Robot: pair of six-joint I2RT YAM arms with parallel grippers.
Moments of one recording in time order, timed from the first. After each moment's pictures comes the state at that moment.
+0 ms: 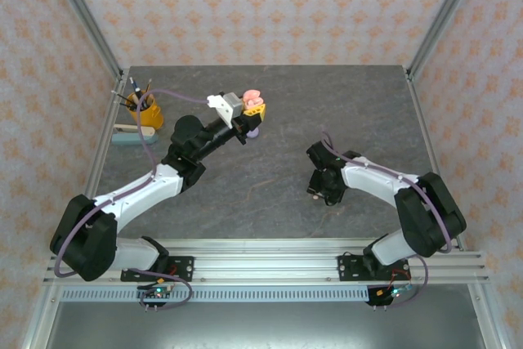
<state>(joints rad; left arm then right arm) -0.51 1.32 0.79 0.72 0.33 -0.05 0.54 1.48 0.77 -0.70 -0.02 0.95</state>
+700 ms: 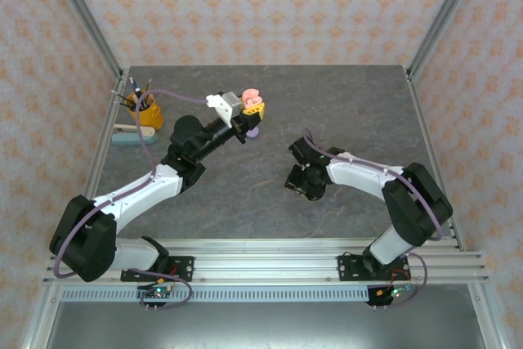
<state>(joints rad) -0.51 1.32 0.79 0.72 0.31 -0.05 0.65 1.57 0.89 -0.59 -0.17 1.02</state>
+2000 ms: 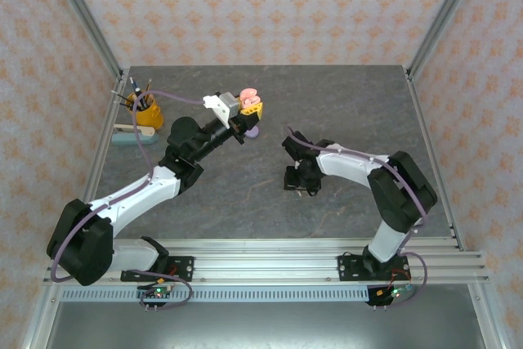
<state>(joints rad) -0.51 1.29 0.78 0.72 0.31 -0.05 0.65 1.69 0.98 -0.69 -0.12 0.67</state>
